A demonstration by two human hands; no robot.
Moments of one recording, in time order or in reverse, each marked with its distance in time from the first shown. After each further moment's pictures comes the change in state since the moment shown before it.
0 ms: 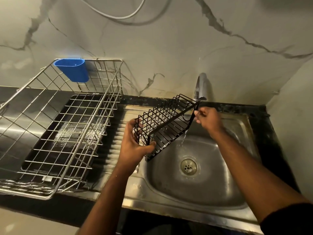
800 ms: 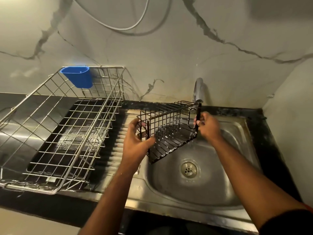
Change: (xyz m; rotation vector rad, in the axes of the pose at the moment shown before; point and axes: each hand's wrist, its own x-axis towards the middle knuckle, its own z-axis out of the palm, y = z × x) left_hand -0.013 0.031 0.015 -0.073 0.101 -0.111; right_hand -0.024 0.001 -0.002 -0.128 0.030 0.048
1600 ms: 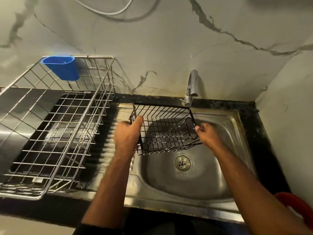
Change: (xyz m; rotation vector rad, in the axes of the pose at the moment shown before) left_hand 0.042 0.001 0.011 0.338 0.225 -0.292; right_hand -0.035 0.028 -0.007 -0.072 -0.121 0.296
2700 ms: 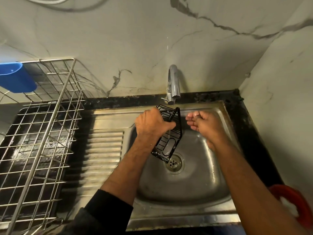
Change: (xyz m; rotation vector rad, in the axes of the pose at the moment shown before) left_hand 0.023 0.052 0.133 0.927 -0.306 0.609; right_hand 0.009 -0.022 -0.035 0.503 0.117 -0.001
